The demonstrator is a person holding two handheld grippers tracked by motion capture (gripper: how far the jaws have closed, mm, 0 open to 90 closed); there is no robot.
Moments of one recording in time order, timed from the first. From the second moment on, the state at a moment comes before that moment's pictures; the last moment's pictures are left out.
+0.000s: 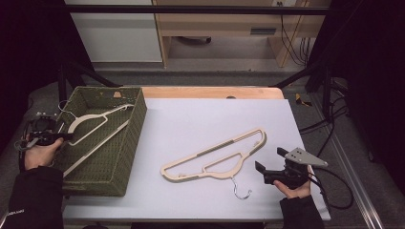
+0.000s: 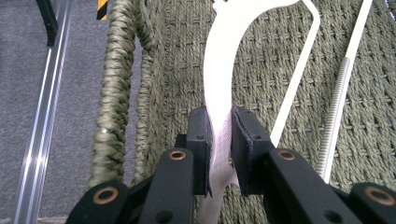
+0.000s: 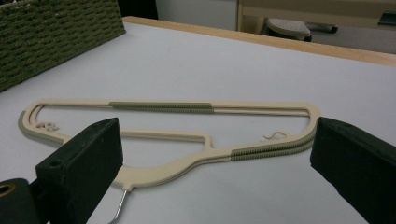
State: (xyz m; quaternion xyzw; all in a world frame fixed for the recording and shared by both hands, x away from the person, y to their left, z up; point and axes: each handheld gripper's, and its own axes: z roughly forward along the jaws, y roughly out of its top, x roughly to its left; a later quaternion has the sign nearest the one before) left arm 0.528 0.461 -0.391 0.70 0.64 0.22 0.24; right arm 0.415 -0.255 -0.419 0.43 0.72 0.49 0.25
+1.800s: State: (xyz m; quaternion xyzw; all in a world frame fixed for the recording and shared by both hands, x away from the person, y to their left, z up) left arm 0.427 0.205 -0.369 0.76 0.31 0.21 0.53; right arm 0.407 -0.226 -0.421 0.42 0.74 0.49 0.20
